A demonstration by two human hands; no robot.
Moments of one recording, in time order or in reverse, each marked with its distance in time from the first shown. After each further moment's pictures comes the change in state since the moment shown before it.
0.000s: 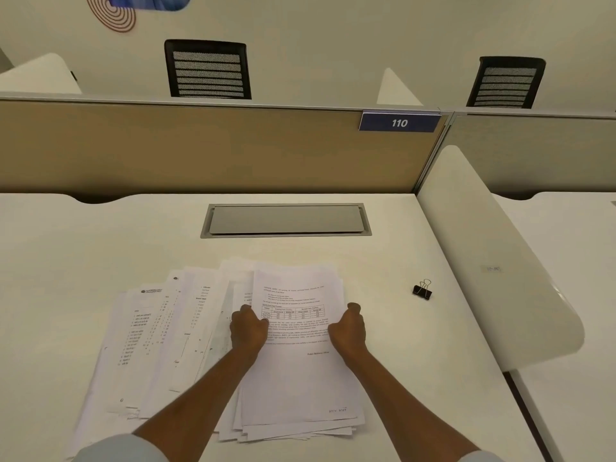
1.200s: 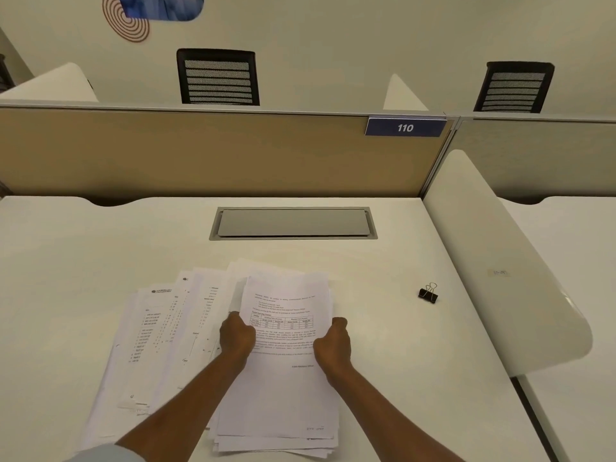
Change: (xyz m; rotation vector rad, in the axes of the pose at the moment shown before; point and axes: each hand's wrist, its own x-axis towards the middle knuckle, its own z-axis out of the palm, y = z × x) left_hand 0.006 -0.027 -0.022 -0.088 0.030 -0.066; right_hand -0.036 -0.008 0.029 0.075 -0.095 0.016
